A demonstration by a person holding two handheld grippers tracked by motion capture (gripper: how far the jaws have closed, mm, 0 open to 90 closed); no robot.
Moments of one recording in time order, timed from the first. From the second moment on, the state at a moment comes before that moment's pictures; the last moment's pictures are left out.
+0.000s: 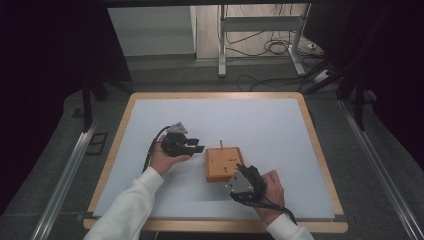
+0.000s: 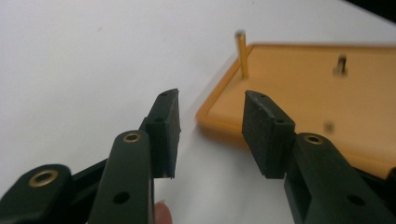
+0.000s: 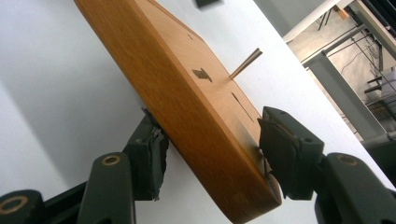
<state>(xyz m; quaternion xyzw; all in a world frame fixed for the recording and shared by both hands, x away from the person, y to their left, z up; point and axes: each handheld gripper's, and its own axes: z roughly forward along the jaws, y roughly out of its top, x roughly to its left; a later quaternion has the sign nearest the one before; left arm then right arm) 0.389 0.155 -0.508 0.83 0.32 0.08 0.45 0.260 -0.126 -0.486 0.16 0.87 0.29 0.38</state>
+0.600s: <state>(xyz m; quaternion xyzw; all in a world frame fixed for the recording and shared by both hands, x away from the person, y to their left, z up) 0.342 0.183 -0.524 0.85 0.31 0.09 0.42 0.267 -0.126 -0.485 0.16 0.87 0.26 0.39</state>
